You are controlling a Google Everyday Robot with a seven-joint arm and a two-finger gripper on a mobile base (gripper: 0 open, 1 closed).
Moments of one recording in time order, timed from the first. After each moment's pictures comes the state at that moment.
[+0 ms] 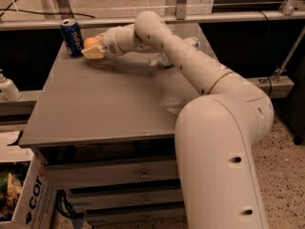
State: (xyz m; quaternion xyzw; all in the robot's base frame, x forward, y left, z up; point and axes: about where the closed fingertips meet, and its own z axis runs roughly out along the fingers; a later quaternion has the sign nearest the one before) arm 0.807 0.205 0.849 -0.52 0.63 0.29 0.49
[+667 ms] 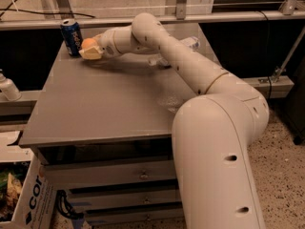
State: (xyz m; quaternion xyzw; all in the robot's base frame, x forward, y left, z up) arm 0.810 0.214 0.844 -0.51 0.63 0.30 0.49
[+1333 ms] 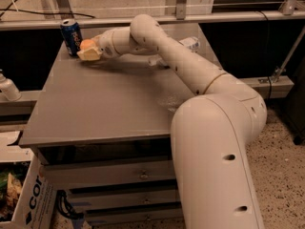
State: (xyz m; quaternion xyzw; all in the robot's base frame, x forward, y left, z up) arm 0.809 0.221 0.842 -0.51 0.63 0.30 0.49
